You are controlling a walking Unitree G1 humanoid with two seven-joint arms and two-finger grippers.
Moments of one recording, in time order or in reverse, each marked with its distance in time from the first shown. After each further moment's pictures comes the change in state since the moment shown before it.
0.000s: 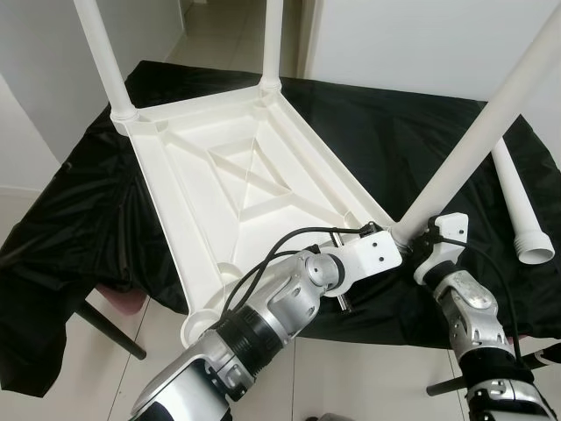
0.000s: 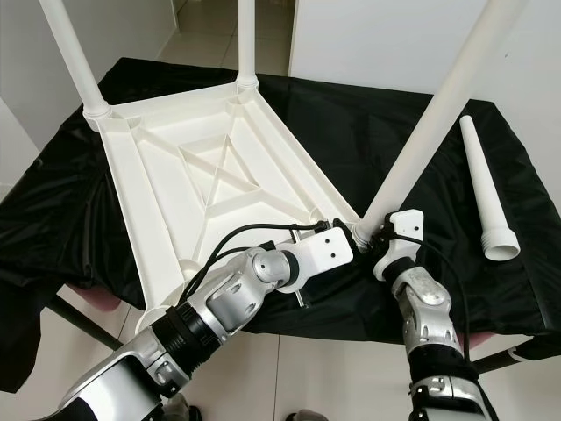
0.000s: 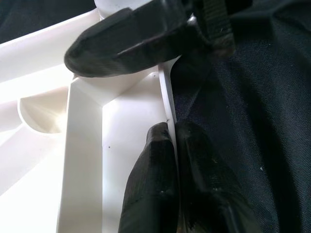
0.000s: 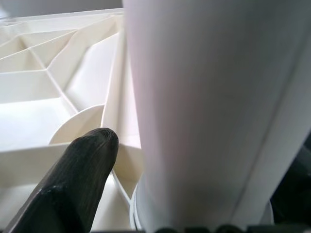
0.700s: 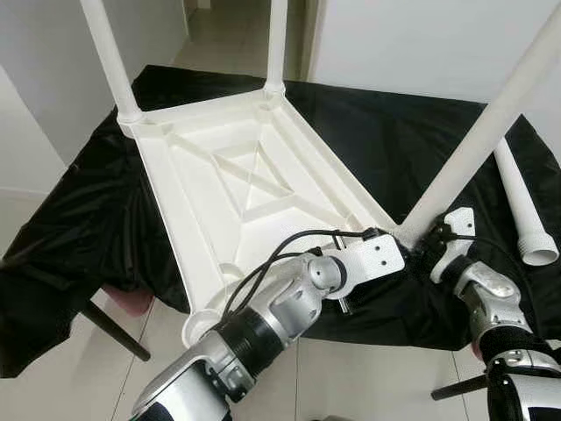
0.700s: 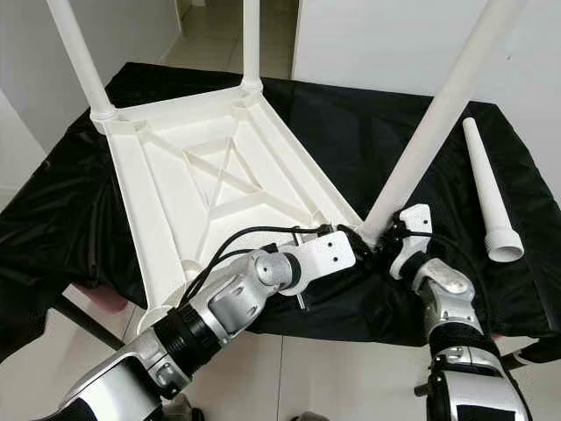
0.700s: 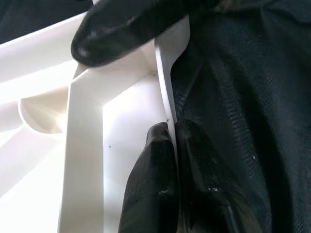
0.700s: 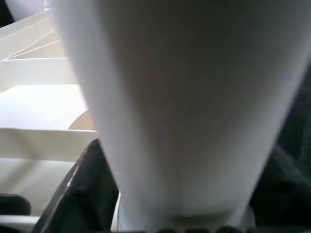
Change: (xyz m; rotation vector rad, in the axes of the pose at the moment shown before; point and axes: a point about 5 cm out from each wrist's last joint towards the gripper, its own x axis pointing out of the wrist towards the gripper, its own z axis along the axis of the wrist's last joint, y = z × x) left arm 0.000 -0.002 -0.001 0.013 0.001 -0.007; right arm -0.006 -0.021 -0.002 -0.006 0.056 0.129
